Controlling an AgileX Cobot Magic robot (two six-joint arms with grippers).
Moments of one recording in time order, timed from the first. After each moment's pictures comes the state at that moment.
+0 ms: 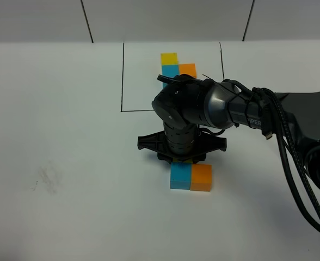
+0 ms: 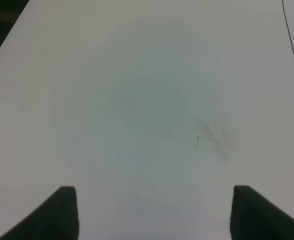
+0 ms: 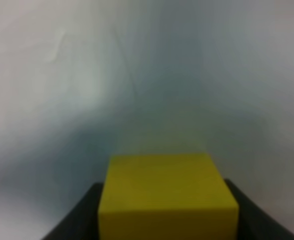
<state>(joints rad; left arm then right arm) -0.06 -0.01 -0.51 0.16 1.09 -0.24 0.78 2.19 -1.51 -0.17 0.87 0.97</state>
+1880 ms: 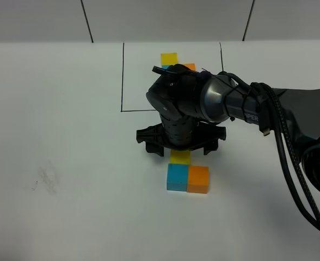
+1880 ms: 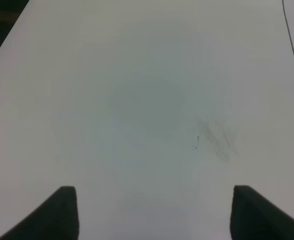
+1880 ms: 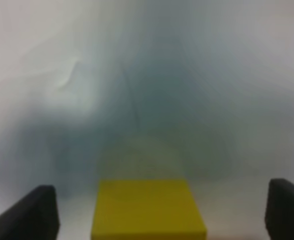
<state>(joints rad) -0.06 -0.01 -0.51 0.16 1.09 -0.24 0.78 2.20 -1.59 -0.22 0.96 0.95</state>
